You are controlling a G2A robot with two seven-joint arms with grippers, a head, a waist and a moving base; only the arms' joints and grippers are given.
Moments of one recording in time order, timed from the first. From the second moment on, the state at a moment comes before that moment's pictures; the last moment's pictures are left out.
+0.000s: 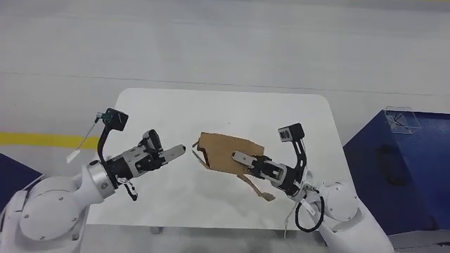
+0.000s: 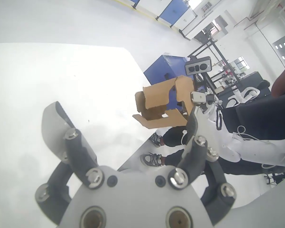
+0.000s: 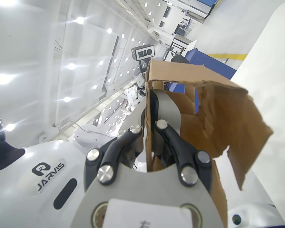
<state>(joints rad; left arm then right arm) 1.34 -1.18 -1.61 -2.12 0.25 -0.13 -0.98 -1.33 -1.09 1.24 -1.89 0.37 -0.30 0.70</state>
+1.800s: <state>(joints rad) 1.49 -1.12 -1.68 -2.18 0.32 -0.30 -0.75 -1.22 -1.15 1.10 -1.65 1.10 -0.04 1.05</state>
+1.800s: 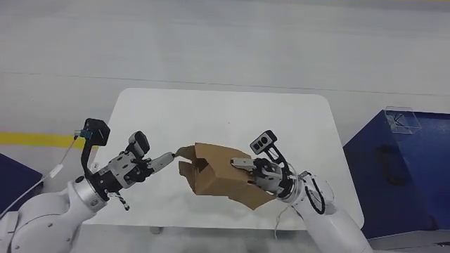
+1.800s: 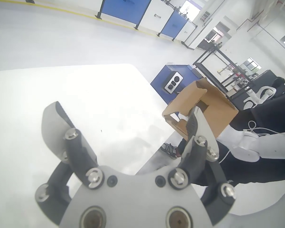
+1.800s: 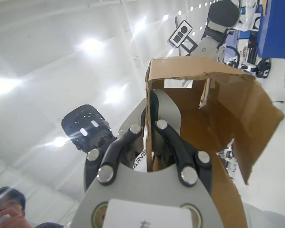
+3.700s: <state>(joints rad) 1.46 -1.08 -1.53 -2.16 0.45 -0.38 -0.81 -1.17 -1.19 1.10 -1.59 1.01 -0.03 1.14</state>
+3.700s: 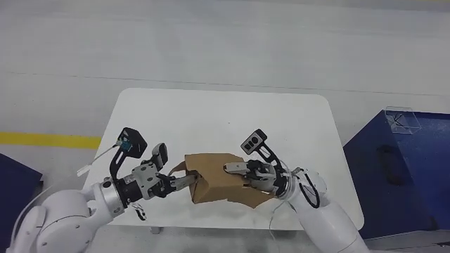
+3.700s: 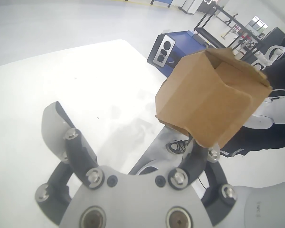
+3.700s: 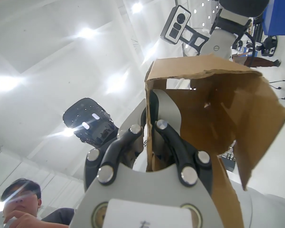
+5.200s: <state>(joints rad) 1.49 -1.06 -1.51 -2.16 0.47 -0.32 -0.68 -1.23 -1.20 1.10 -1.62 0.90 -0.05 1.04</state>
